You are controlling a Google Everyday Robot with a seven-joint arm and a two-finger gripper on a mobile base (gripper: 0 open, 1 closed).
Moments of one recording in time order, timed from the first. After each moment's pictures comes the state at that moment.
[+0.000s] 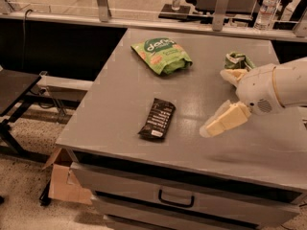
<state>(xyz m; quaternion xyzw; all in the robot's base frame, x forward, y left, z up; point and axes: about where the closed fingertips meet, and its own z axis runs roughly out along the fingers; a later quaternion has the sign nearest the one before) 0.495 -0.146 0.883 -0.51 0.74 0.16 0.40</state>
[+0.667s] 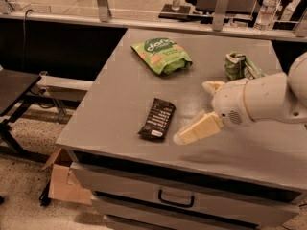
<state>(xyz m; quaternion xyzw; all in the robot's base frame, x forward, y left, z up) 0.488 -0.097 0.860 -0.47 0.76 0.18 0.40</state>
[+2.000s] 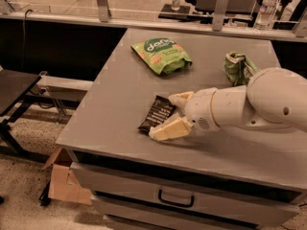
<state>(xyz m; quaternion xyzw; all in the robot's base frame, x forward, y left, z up) 0.508 -0.040 0.824 -0.48 0.74 0.21 0.42</state>
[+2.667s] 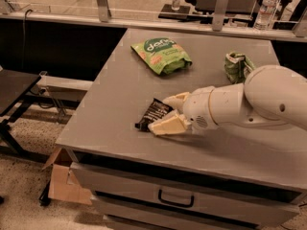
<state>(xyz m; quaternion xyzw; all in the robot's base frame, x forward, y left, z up) 0.510 -0.037 0.823 -0.48 0.74 0.22 0.41</state>
